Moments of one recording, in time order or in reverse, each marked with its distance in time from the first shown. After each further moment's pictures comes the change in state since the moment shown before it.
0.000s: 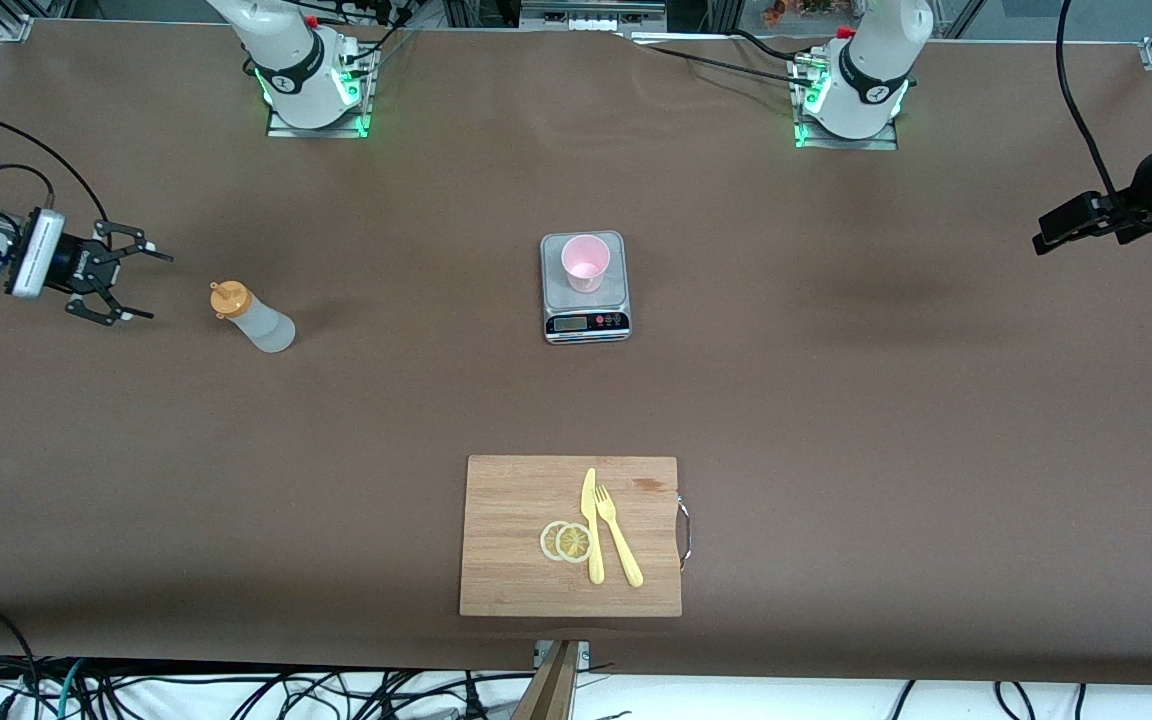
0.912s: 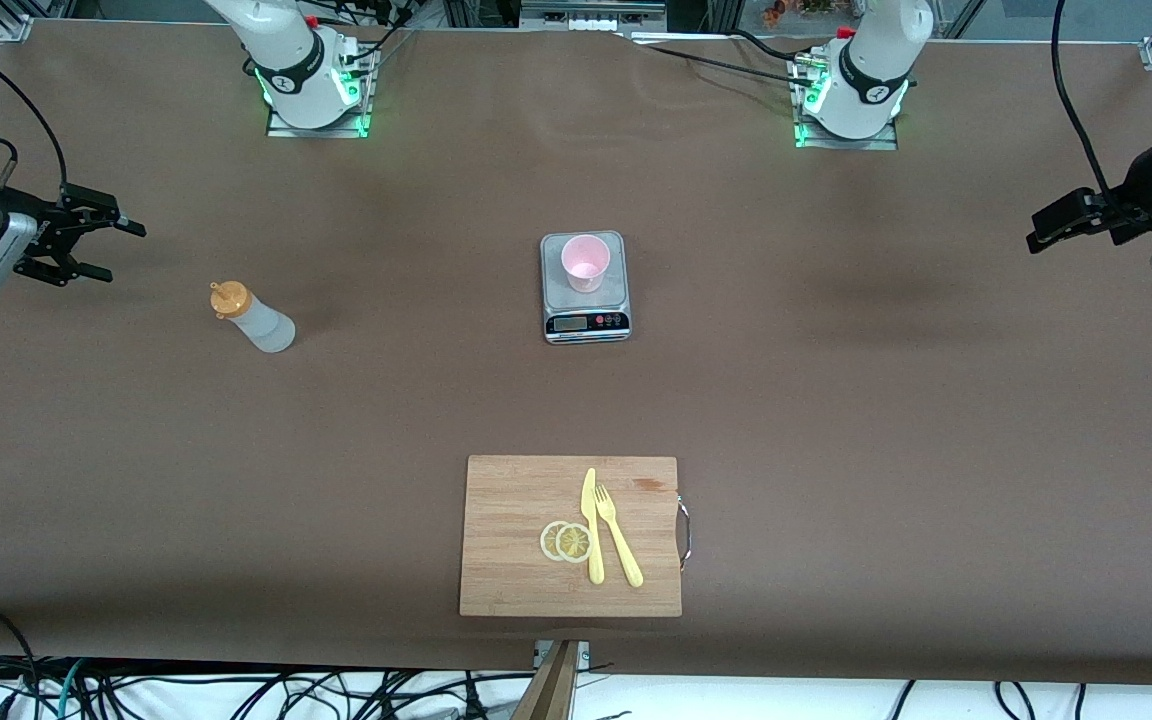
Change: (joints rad) left arm -0.002 -0.002 -0.017 0.005 0.000 0.003 0.011; right arm 0.165 -0.266 -0.001 -0.005 -0.380 0.041 0.980
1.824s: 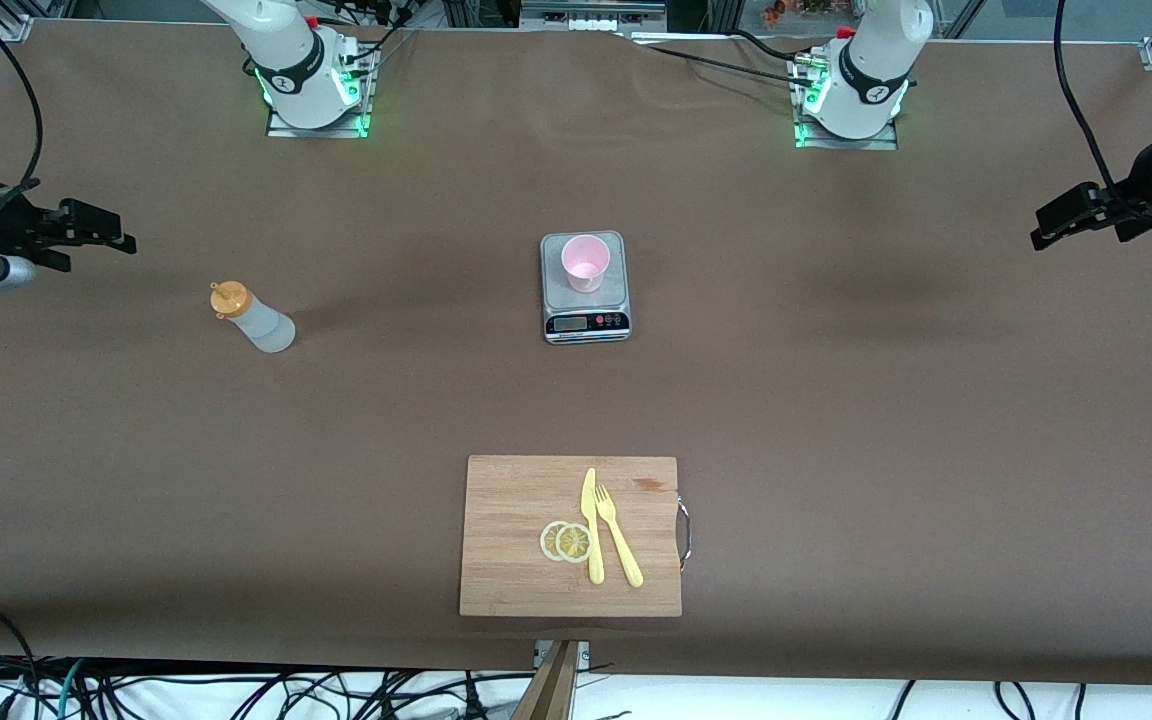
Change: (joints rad) left arm 0.000 -0.012 0.000 0.000 0.005 0.002 0.001; right arm 0.140 -0.011 0.160 0.339 -0.302 -0.194 0.824
